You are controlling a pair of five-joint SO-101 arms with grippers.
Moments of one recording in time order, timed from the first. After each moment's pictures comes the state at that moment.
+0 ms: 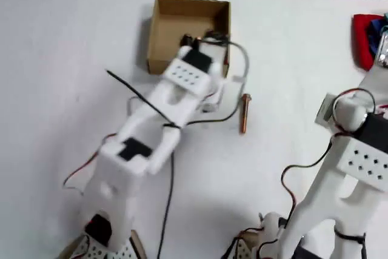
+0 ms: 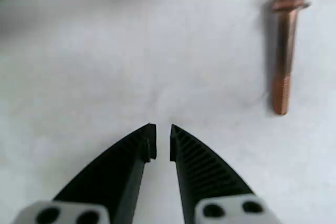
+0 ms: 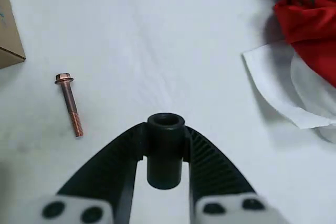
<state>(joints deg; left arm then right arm) 26.1 39.0 -38.0 87.6 18.4 23.6 -34.6 14.2 87.1 4.1</state>
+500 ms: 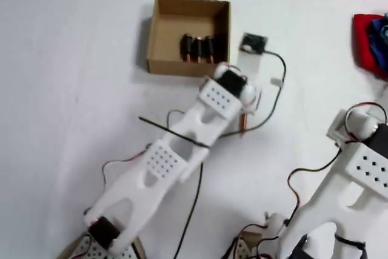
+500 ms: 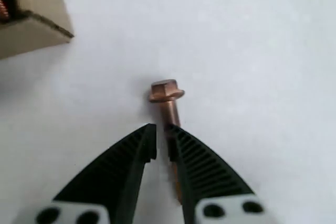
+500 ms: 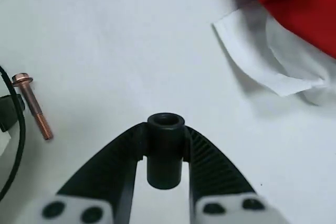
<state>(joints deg) 35.3 75.3 -88.7 88.2 25.1 33.1 -35.6 20.8 84.7 4.2</state>
